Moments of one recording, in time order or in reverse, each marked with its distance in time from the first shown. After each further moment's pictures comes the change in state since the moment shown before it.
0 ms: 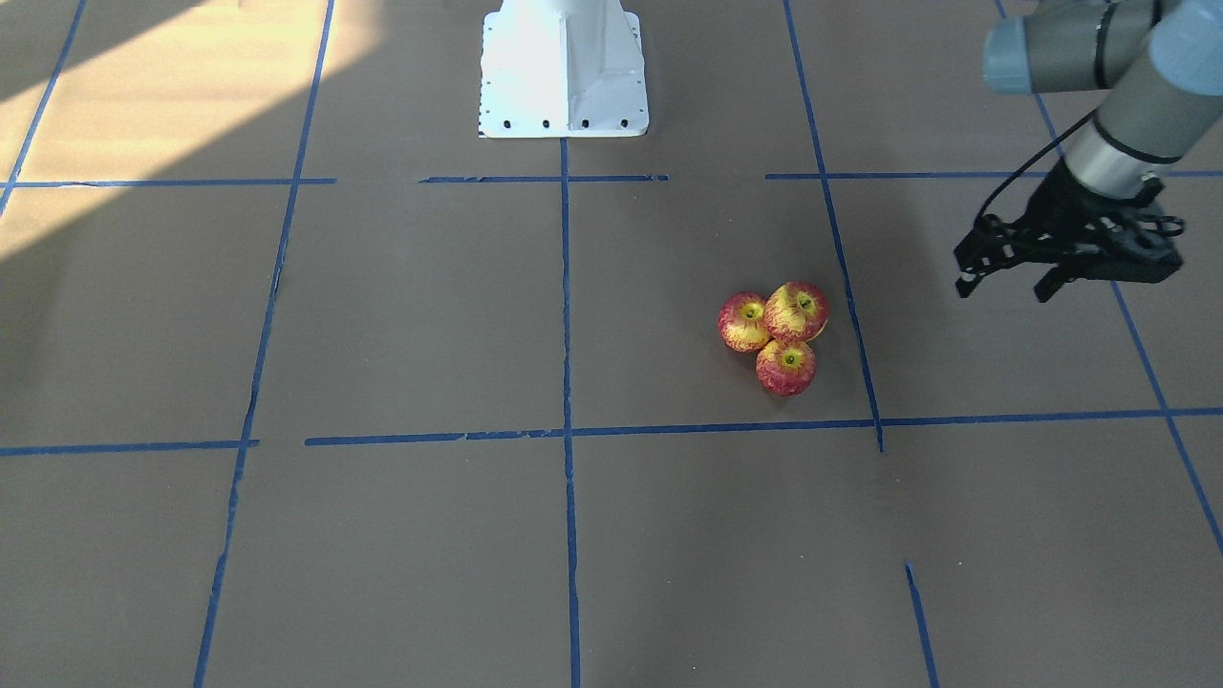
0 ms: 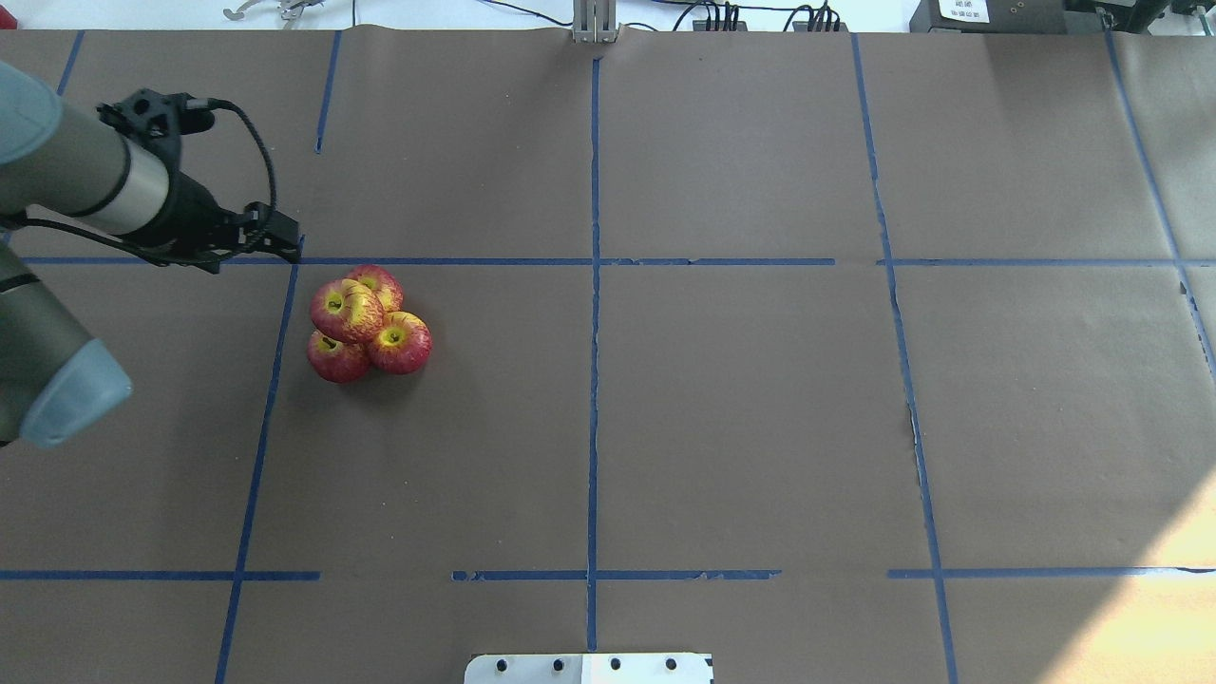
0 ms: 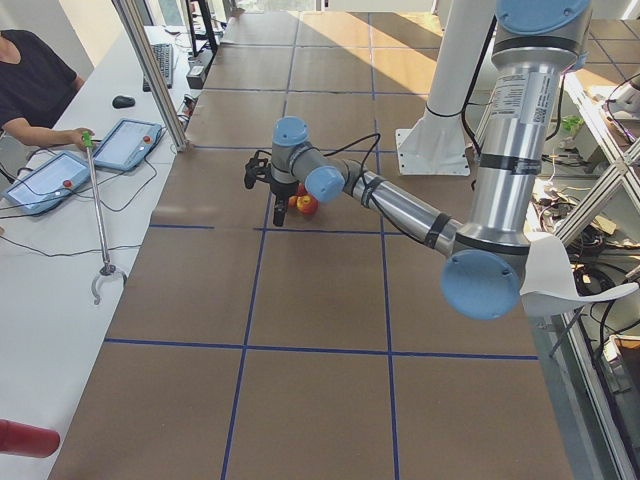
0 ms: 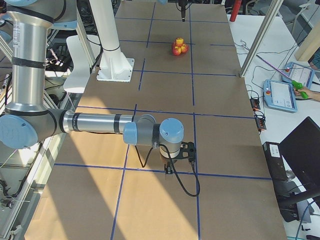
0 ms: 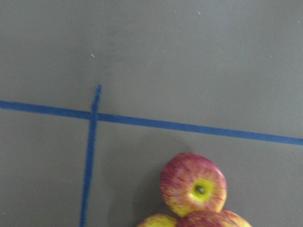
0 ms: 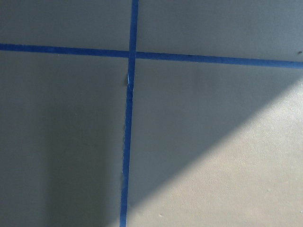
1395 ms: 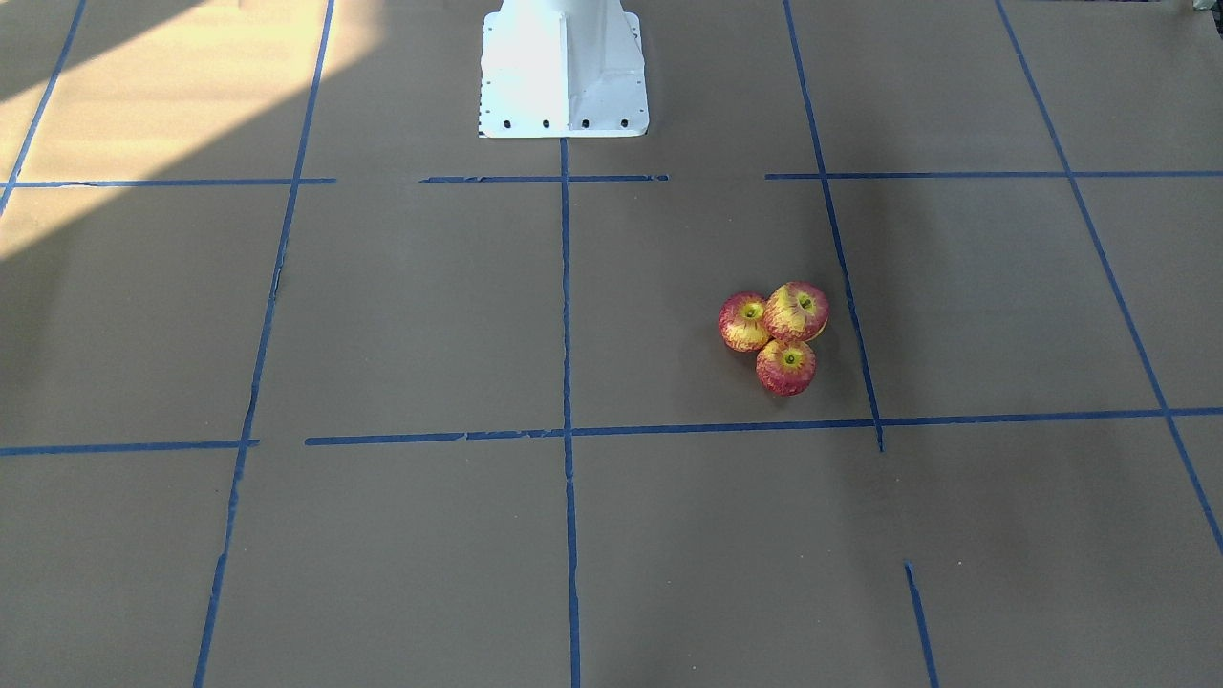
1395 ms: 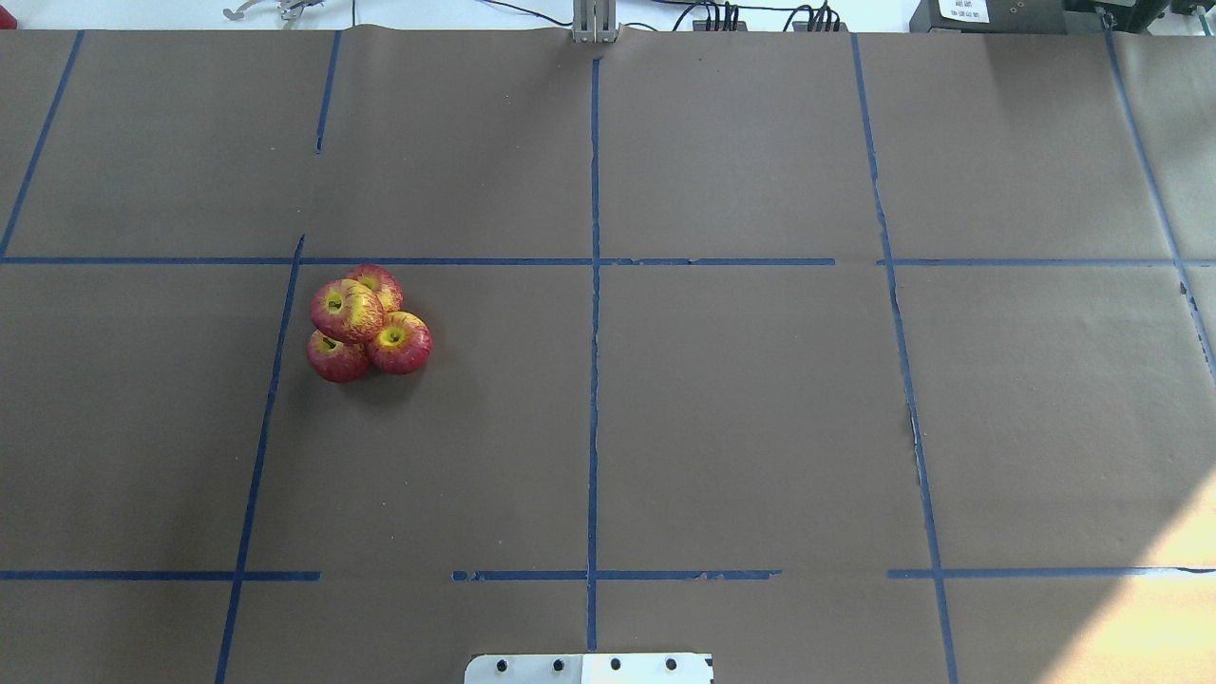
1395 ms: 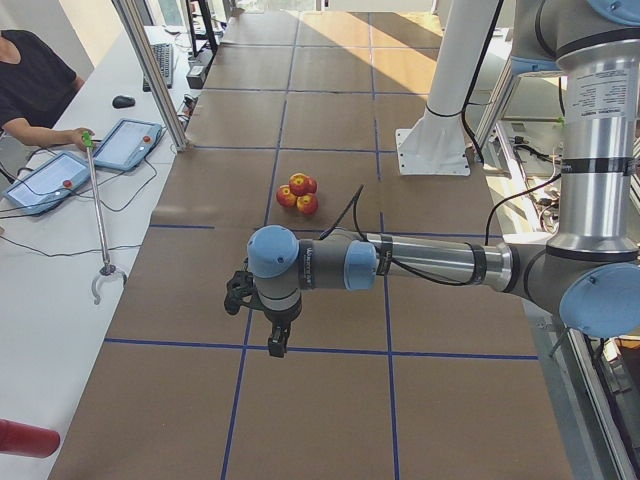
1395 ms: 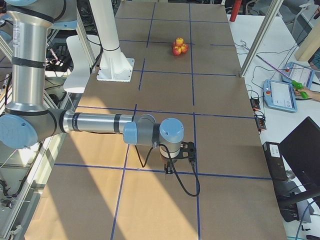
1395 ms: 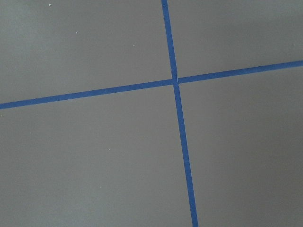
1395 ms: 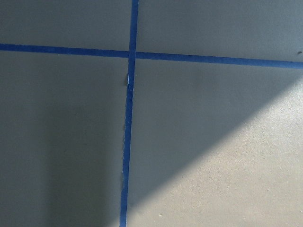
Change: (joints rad) left arm -0.503 0.120 0.205 0.323 -0.160 0.787; right arm 0.000 0.000 0.000 0.000 0.000 0.000
